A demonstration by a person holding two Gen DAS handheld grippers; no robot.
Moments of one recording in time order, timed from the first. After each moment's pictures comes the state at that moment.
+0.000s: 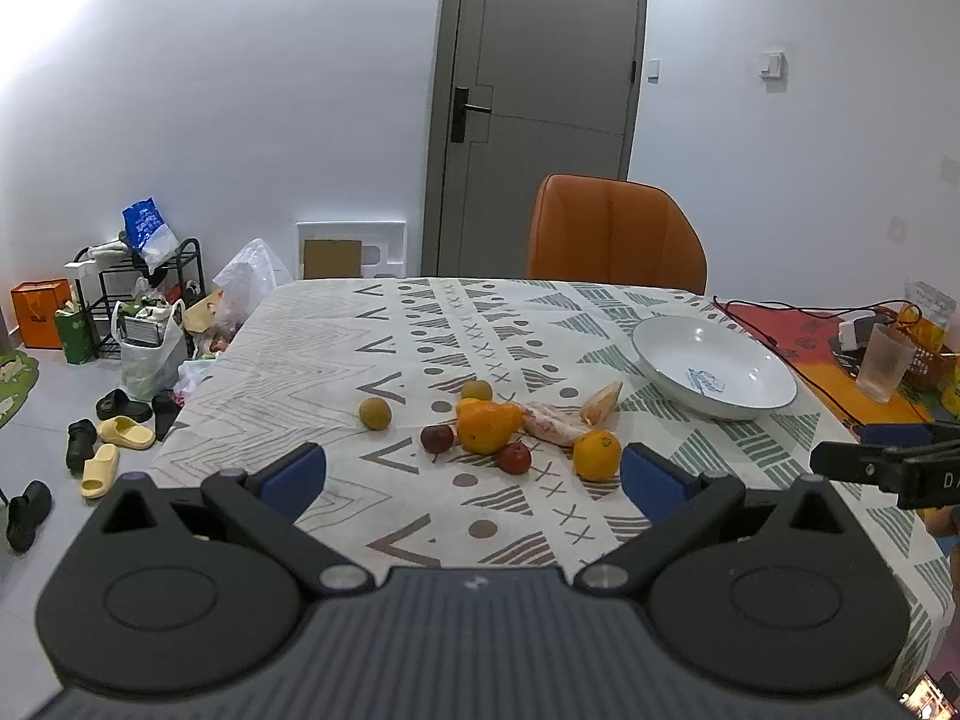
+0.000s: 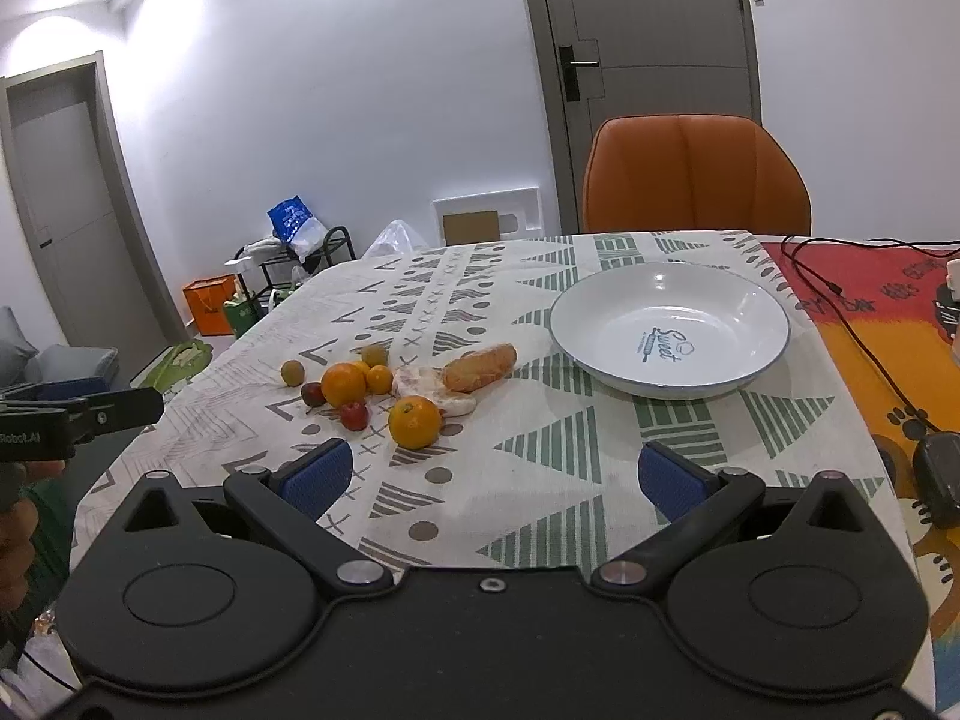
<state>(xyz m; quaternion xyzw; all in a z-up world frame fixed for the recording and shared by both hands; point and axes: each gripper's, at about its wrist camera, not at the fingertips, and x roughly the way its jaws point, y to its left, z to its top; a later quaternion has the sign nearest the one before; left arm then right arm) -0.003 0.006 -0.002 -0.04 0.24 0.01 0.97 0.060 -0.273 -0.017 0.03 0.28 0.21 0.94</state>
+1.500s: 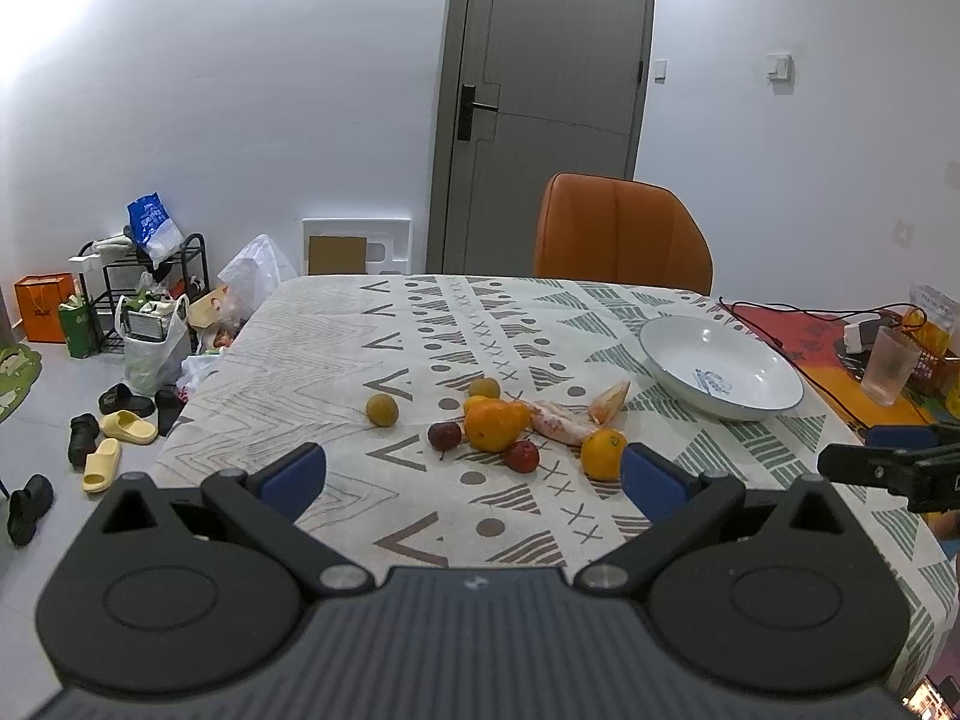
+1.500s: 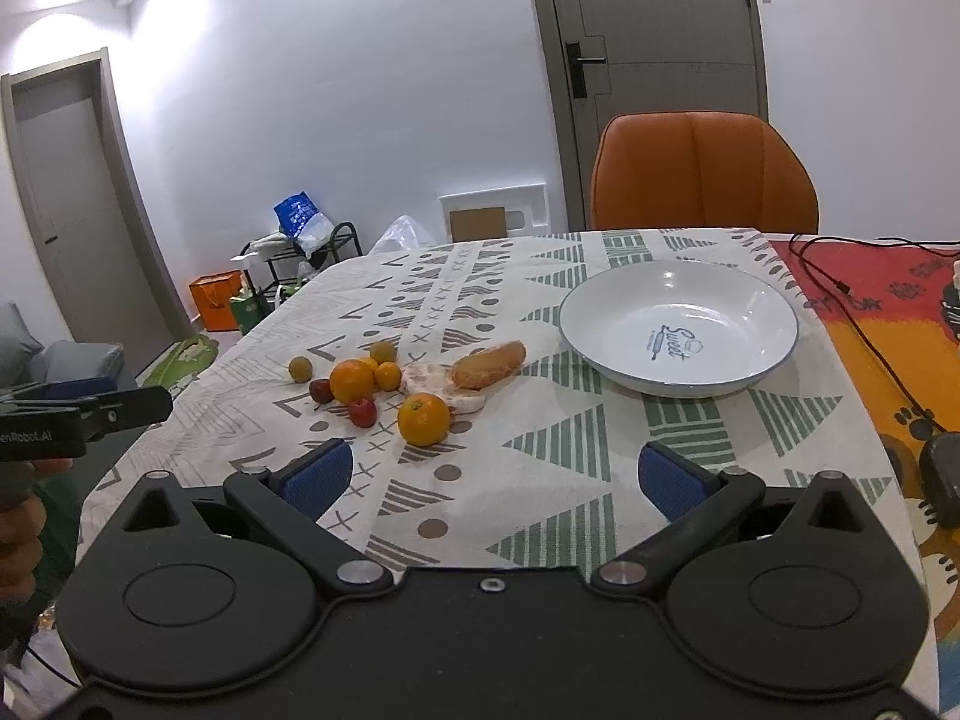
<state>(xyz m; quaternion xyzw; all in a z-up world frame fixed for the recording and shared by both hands) -0.002 0.009 -0.003 -0.05 0.25 0.01 0.97 0.059 -0.272 -0.016 0.03 0.28 0.22 0.93</state>
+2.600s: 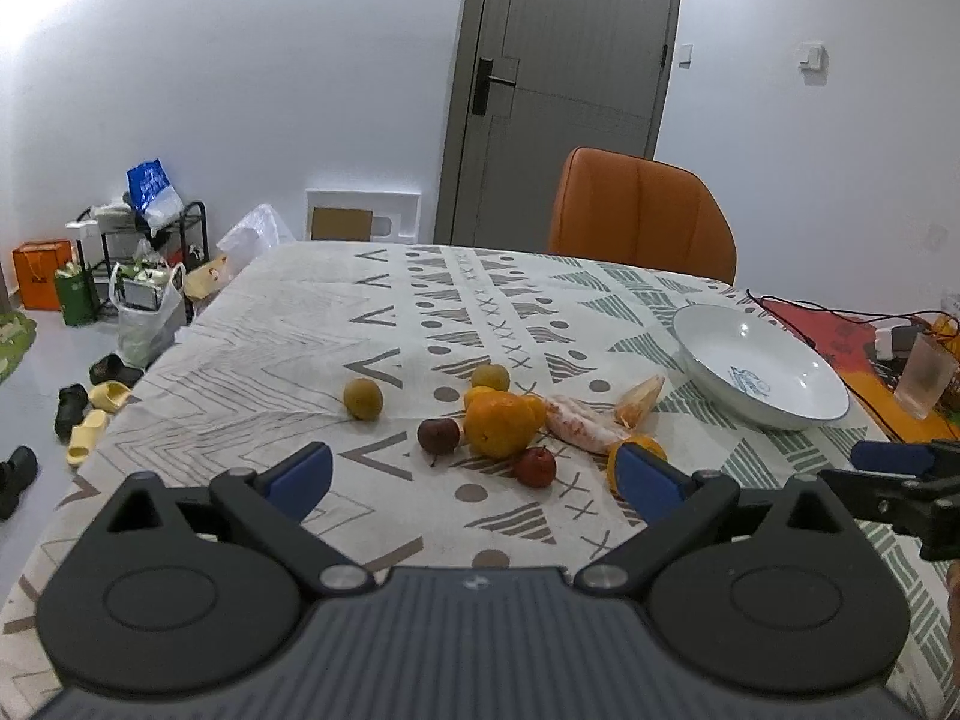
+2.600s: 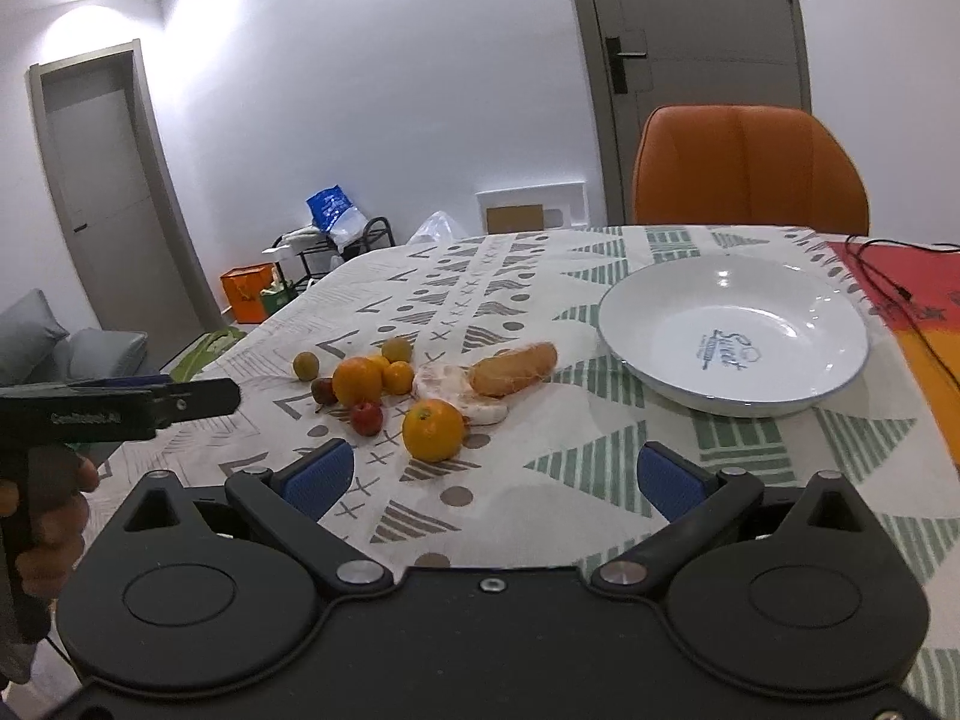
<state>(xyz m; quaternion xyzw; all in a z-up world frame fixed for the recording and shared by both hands) 0.056 0.011 -0.038 -0.07 0.27 0.02 0.96 0.102 -0.254 -0.045 0.02 0.28 0.27 0.92</state>
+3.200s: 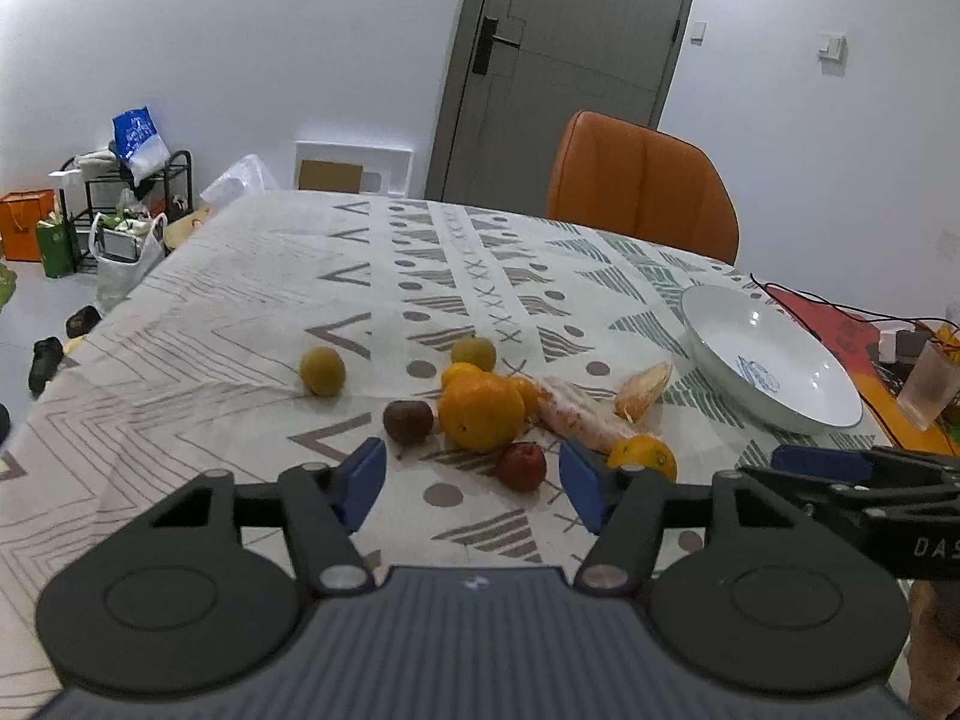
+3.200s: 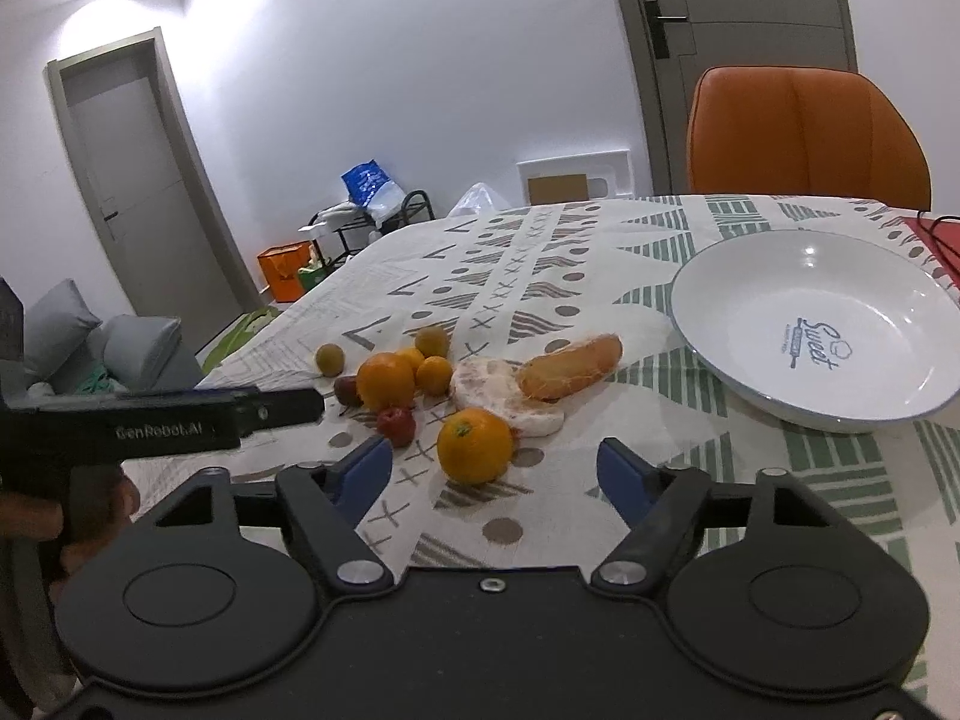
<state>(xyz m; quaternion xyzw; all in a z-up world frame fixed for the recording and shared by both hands) 0.096 0.009 -0.058 -0.10 0.30 0.01 0.95 0.138 -0.224 -0.059 0.03 0.31 0.30 0.90</state>
